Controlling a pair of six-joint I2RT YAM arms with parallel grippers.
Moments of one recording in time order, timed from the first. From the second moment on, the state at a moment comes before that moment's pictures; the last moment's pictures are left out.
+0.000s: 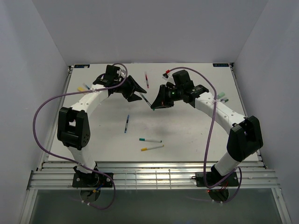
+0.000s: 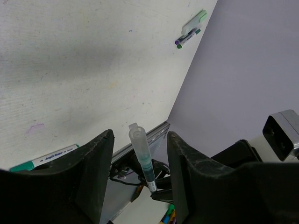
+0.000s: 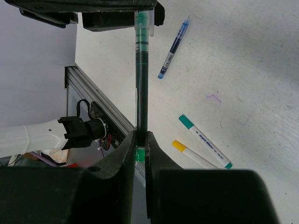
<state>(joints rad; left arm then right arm) -0.29 1.80 1.45 -0.48 0.64 -0.99 0.57 1.61 1.34 -0.45 -0.59 0.61</state>
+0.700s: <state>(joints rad) -0.29 1.77 1.39 -0.43 0.64 -1.02 0.60 1.68 1.44 -0.47 -0.60 0.57</state>
